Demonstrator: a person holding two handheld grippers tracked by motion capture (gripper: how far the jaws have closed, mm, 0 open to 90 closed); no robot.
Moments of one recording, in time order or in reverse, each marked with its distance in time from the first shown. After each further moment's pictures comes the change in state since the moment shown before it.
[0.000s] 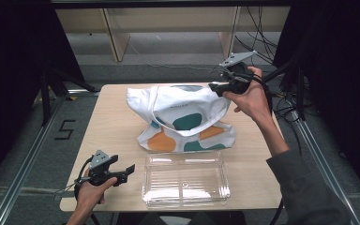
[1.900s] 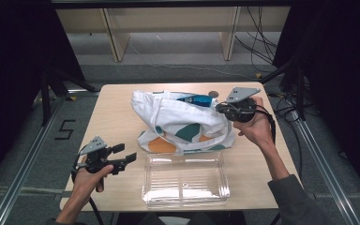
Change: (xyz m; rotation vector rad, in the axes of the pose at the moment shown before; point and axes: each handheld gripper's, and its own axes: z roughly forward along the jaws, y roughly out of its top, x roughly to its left) left arm 0.001 0.051 -0.009 -0.073 -0.181 -0.015; right arm 0.020 -0.083 0.013 -0.048 0.087 -0.138
